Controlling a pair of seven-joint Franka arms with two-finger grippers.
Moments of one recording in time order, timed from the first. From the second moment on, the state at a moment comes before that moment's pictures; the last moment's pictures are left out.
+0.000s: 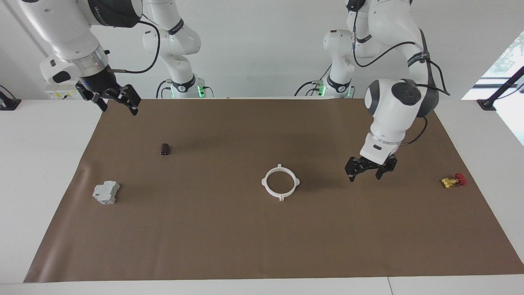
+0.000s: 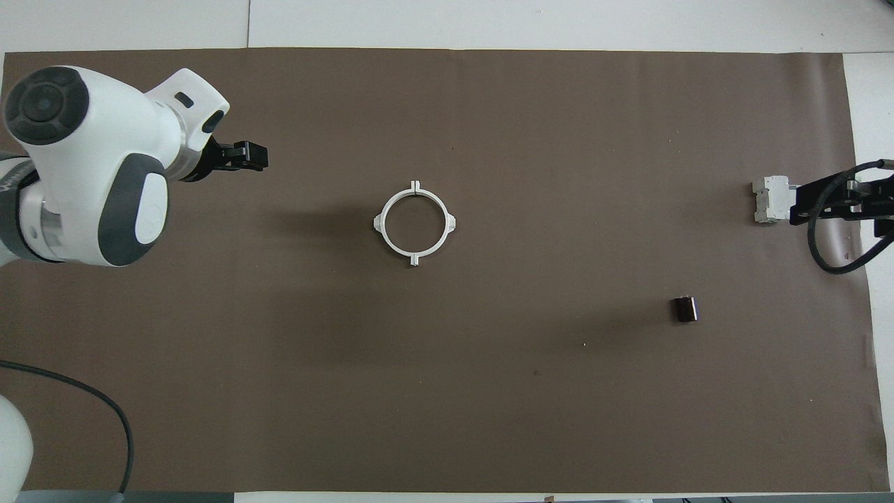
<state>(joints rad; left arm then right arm) -0.29 0.24 0.11 -1.76 -0.04 2.14 -0.15 -0.01 -0.02 -0.04 -1.60 -0.02 1.53 0.13</state>
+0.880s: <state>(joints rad) -0.07 0.10 0.11 -1.59 -0.06 1.75 0.00 -0.03 -0.02 -0.04 -1.60 -0.02 1.53 0.13</state>
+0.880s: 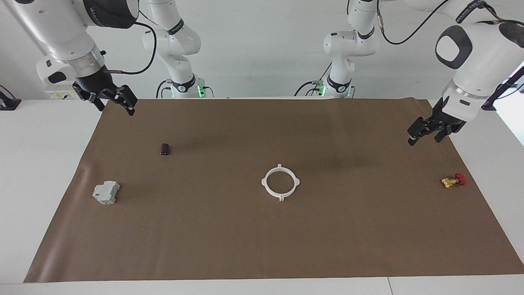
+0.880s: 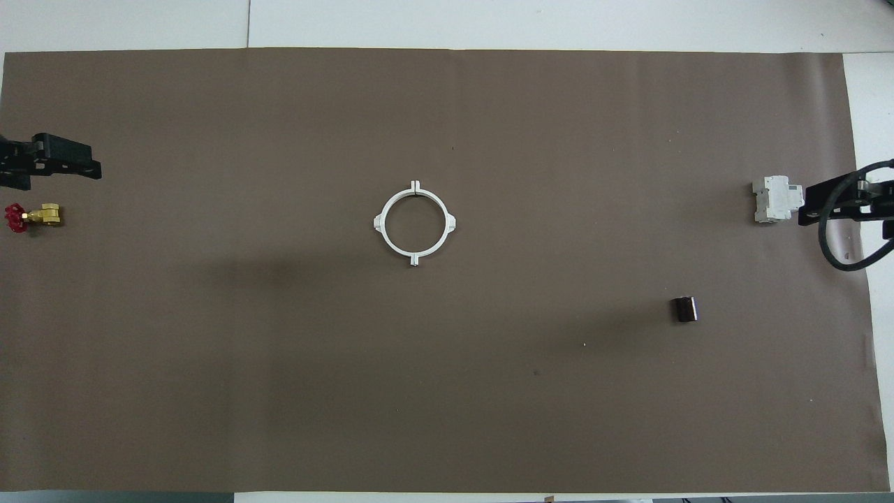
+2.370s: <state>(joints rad) -0.04 0.03 0.11 -1.60 -0.04 1.67 0.07 -0.03 -0.02 -0.04 -1.60 -0.02 1.53 0.13</state>
